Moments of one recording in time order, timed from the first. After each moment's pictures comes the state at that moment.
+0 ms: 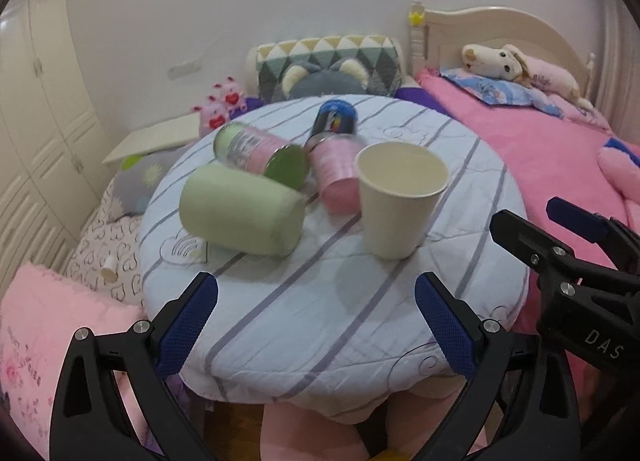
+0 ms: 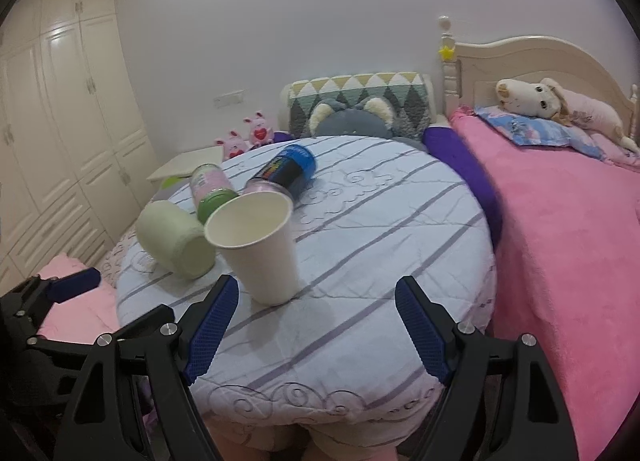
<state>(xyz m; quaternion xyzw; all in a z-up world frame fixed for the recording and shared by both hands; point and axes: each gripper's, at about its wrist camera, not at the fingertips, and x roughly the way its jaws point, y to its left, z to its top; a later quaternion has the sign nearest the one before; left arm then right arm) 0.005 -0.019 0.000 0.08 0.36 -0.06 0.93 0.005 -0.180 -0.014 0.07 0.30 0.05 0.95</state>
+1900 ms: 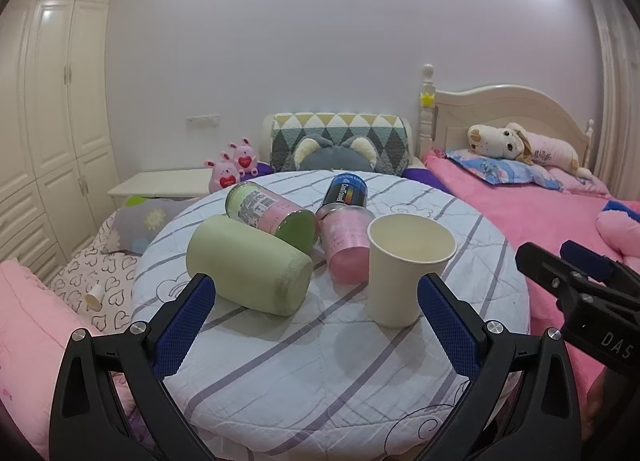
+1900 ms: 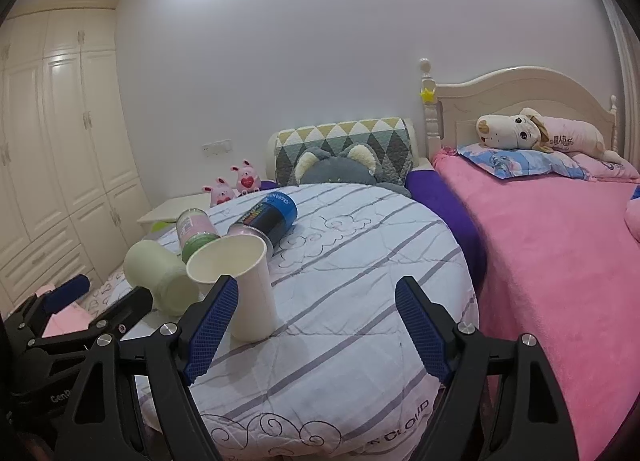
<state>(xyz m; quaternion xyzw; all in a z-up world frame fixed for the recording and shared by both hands) -0.001 -0.004 -0.009 0.02 0.22 -0.06 0.97 -0.008 -0.193 -0.015 0.07 0.21 0.03 0.97</state>
